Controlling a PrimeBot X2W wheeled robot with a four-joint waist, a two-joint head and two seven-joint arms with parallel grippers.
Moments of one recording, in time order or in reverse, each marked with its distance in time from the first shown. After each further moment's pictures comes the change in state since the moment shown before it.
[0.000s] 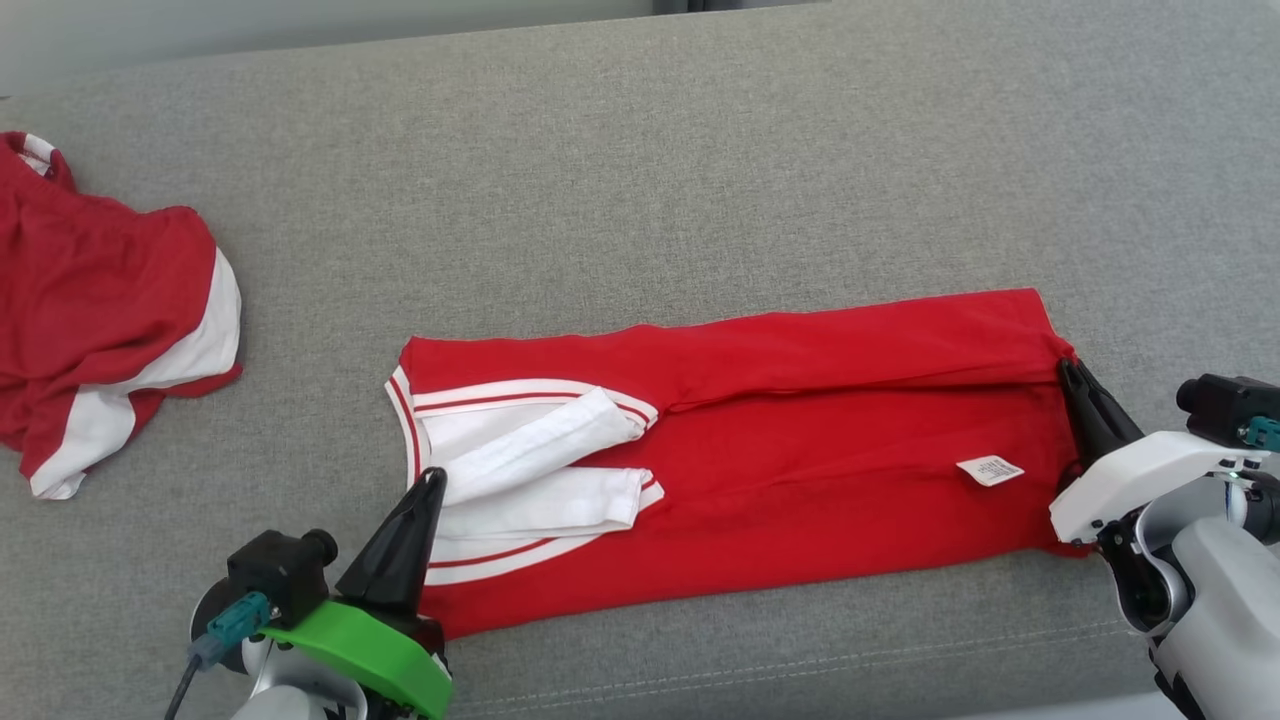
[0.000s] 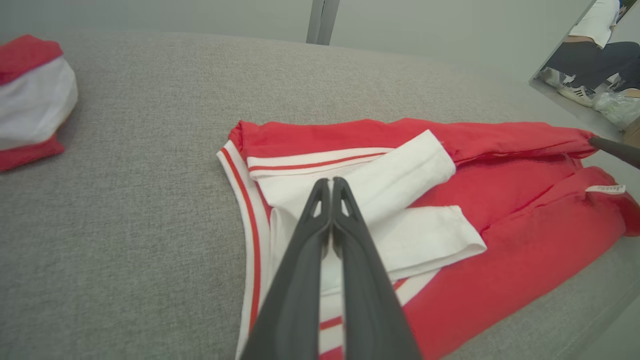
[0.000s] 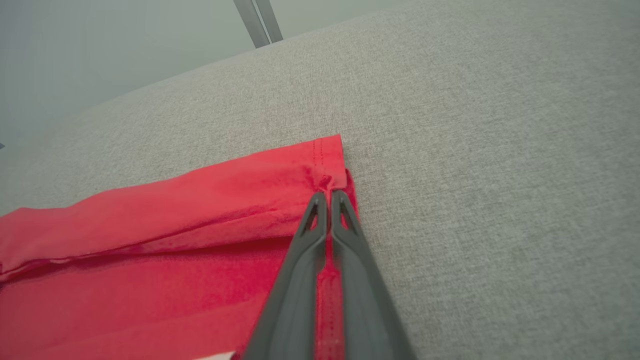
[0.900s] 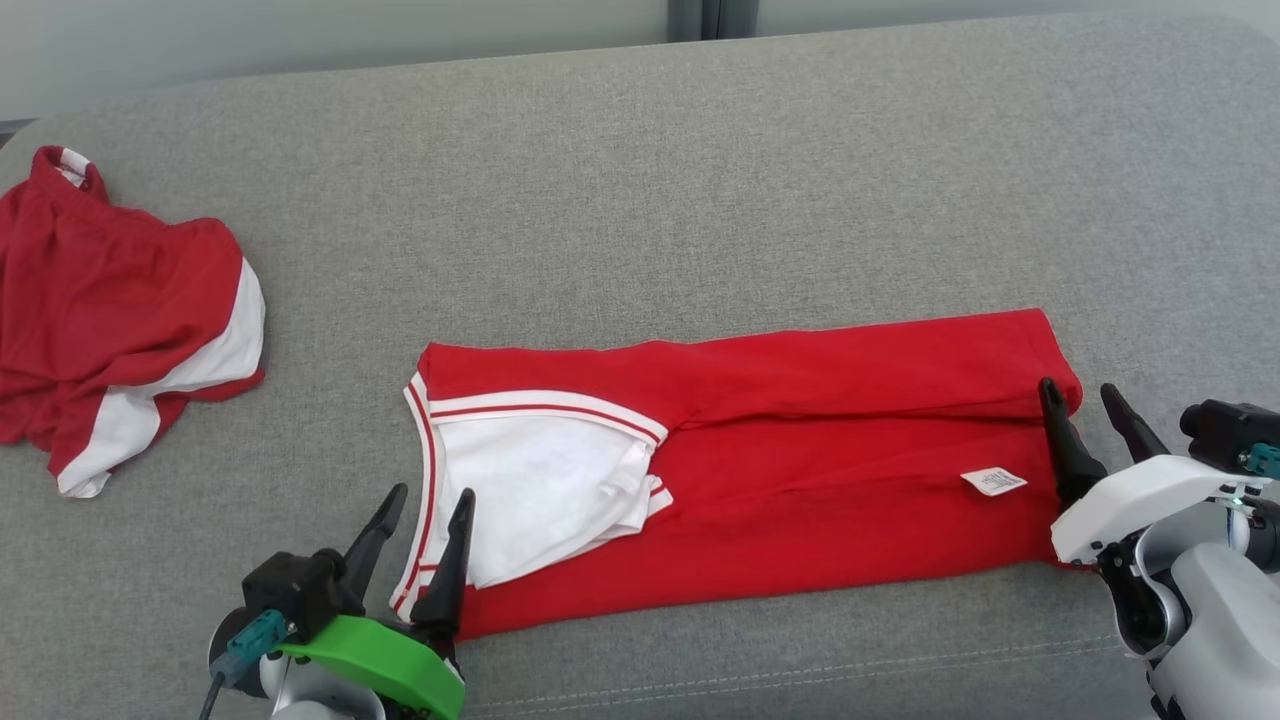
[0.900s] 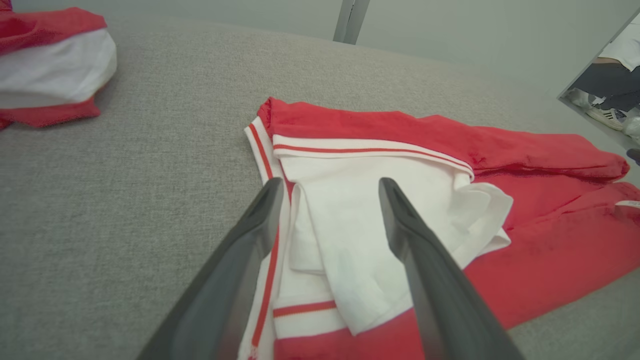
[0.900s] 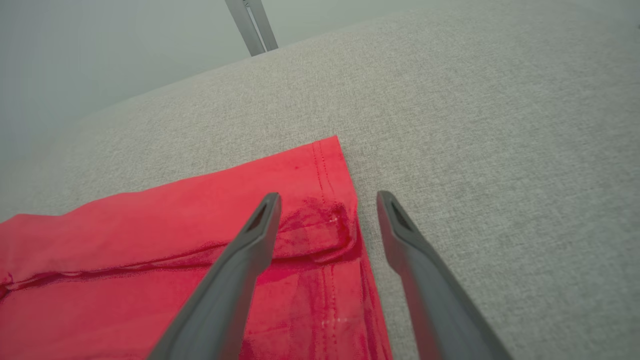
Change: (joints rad) left arm 0.051 -0.184 0.196 0.155 0.157 -0.098 0.000; right arm 0.046 0.036 -0.078 -0.001 -0.062 0.000 0.000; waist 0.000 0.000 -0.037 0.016
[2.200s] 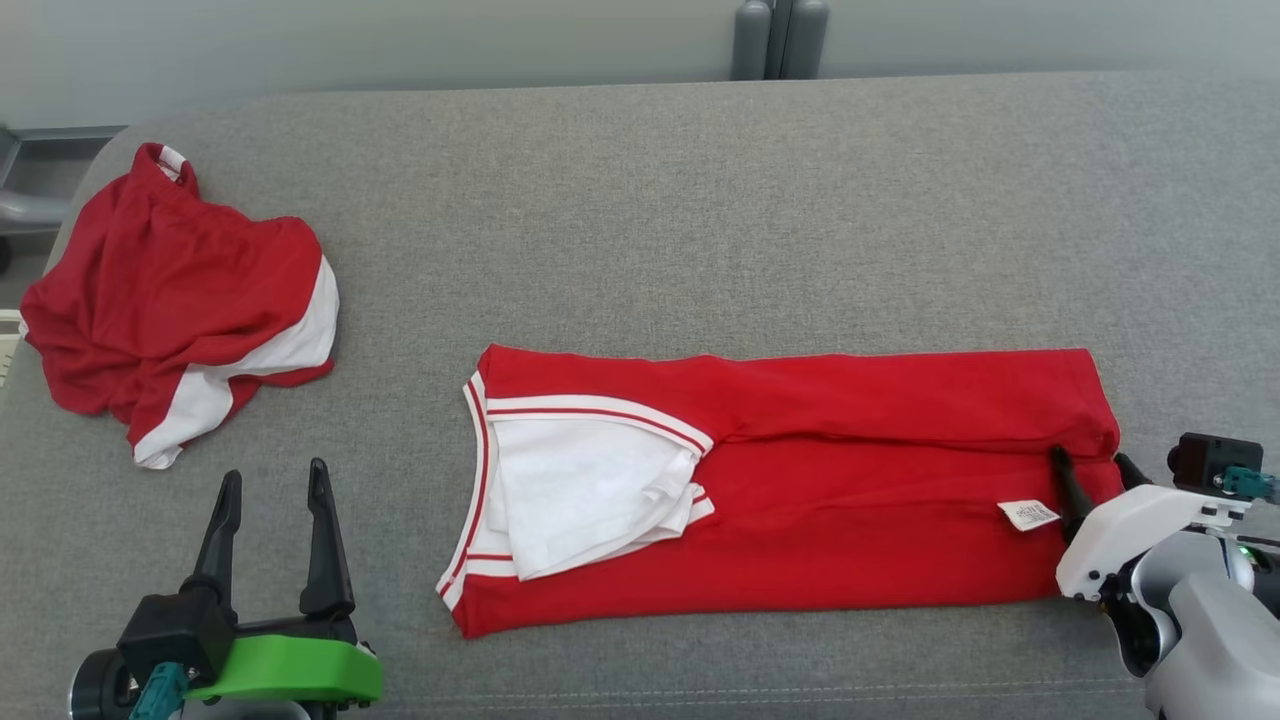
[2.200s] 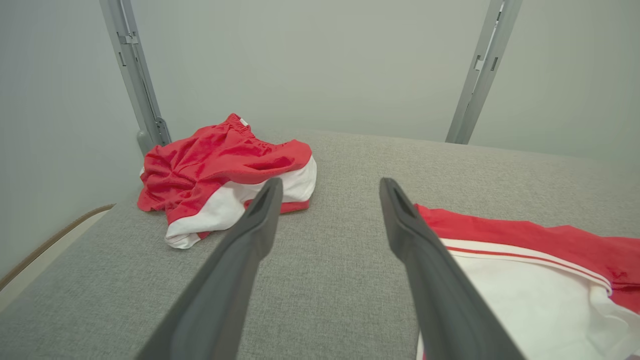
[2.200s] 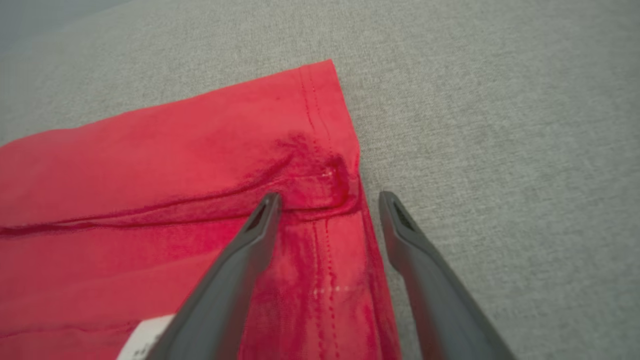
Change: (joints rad) left arm 0.147 -0.184 0.422 -0.234 0.357 0.072 0.000; right arm -0.048 0.070 -0.149 0.248 -0.203 0.000 0.074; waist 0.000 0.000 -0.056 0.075
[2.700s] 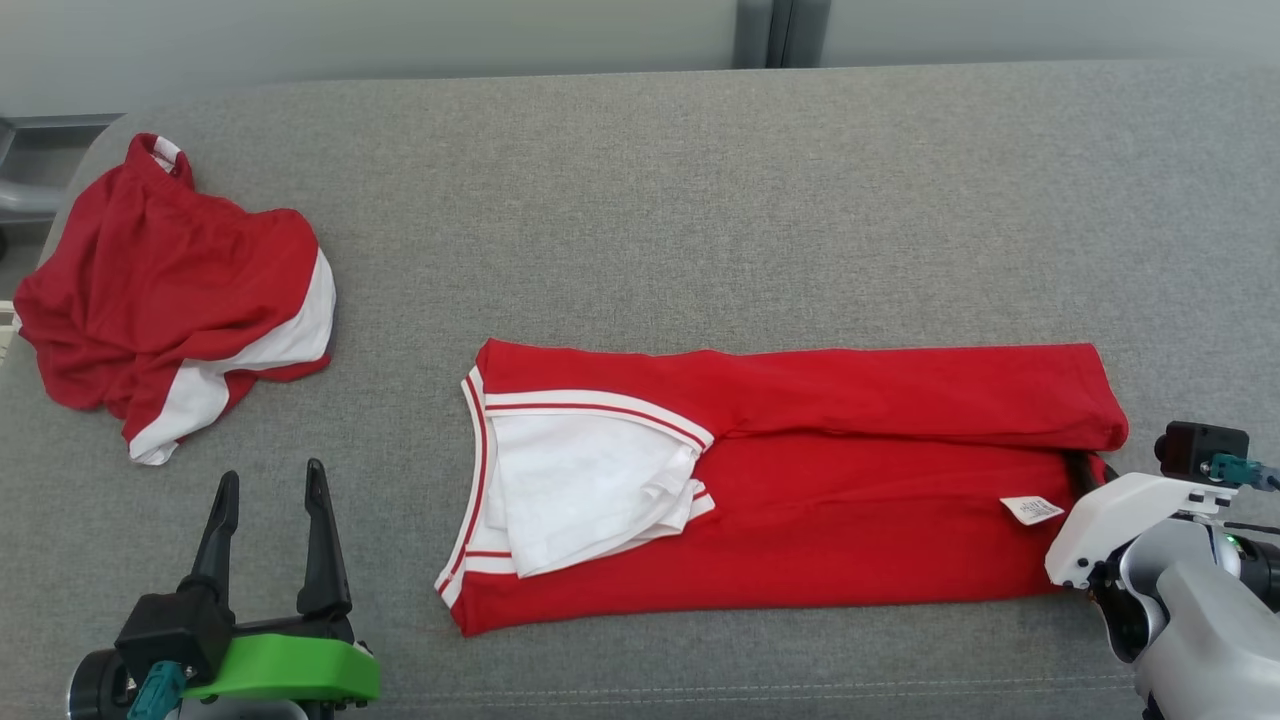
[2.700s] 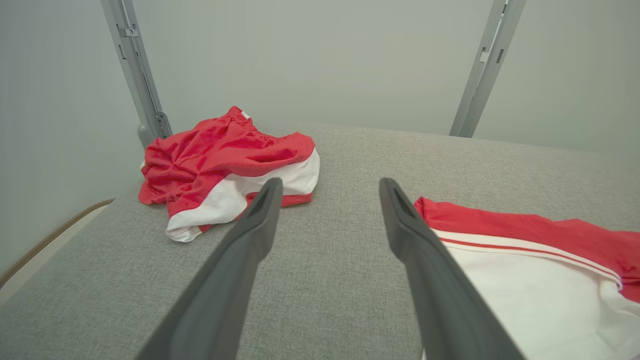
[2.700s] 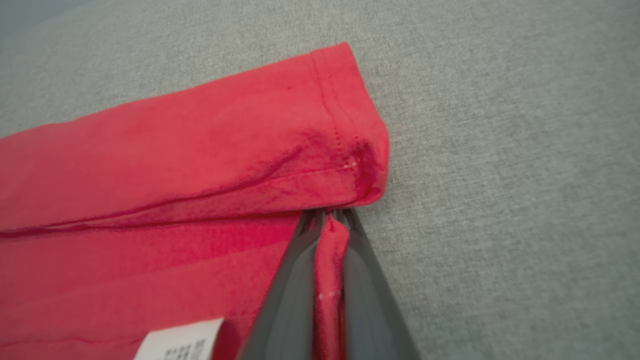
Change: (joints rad) left arm -0.005 -0.009 0.018 0.011 0.010 -0.013 0.000; right arm -0.055 0.012 0.047 0.077 0.040 0.000 0.005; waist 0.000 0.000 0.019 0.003
